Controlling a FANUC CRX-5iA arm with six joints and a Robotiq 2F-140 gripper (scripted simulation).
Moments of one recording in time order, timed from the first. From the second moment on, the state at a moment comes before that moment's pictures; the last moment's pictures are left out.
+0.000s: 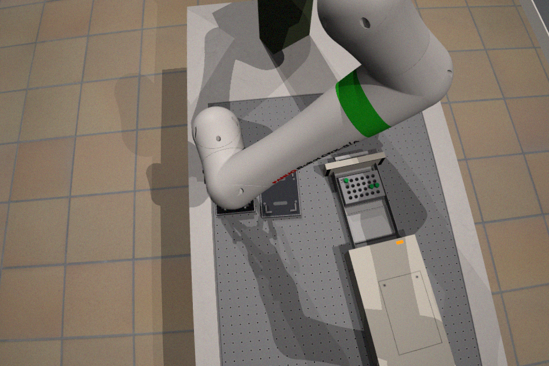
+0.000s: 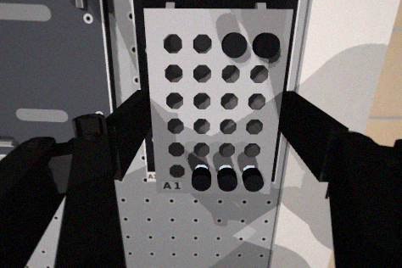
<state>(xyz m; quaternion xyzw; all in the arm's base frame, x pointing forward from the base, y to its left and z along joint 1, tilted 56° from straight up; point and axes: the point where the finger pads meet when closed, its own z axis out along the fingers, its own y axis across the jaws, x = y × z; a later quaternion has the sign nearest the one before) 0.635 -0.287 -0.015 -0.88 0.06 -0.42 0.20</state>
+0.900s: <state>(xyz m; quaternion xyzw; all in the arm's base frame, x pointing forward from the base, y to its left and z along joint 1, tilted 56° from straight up) 0.622 -0.292 -0.005 -0.88 0.06 -0.42 0.19</state>
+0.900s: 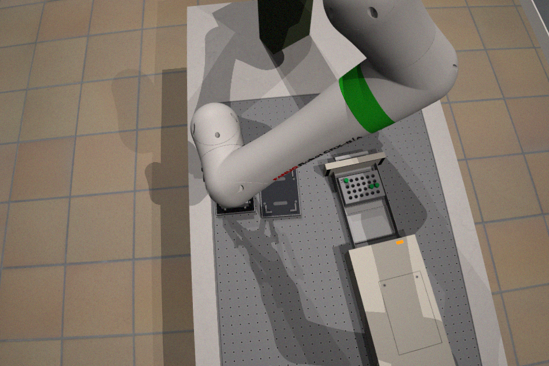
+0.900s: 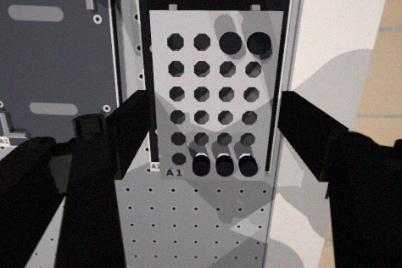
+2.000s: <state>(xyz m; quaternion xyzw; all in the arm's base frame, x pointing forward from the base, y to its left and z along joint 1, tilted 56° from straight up) 0.581 -0.307 0.025 -0.88 0.06 -0.42 0.20</state>
